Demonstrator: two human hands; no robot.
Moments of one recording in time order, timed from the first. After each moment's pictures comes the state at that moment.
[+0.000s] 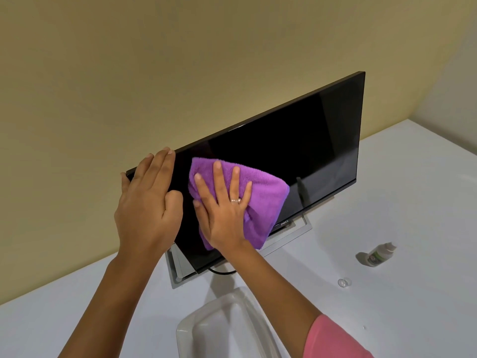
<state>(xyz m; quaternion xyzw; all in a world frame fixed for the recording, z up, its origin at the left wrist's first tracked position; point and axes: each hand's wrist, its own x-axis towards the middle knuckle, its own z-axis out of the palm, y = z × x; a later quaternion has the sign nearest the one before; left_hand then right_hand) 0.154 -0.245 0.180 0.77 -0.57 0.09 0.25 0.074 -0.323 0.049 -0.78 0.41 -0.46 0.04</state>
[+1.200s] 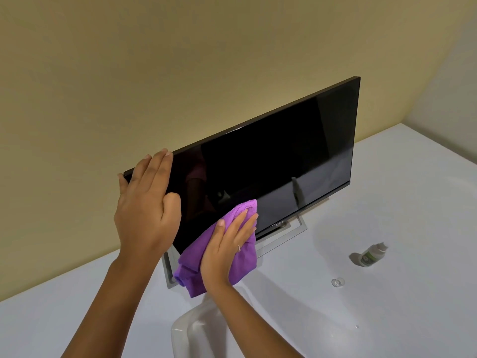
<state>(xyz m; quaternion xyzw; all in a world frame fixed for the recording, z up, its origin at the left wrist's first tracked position) 0.151 -0.242 0.174 0.77 -0.57 0.11 0.28 0.083 -0.258 0.027 -0.48 0.59 -0.48 0.44</state>
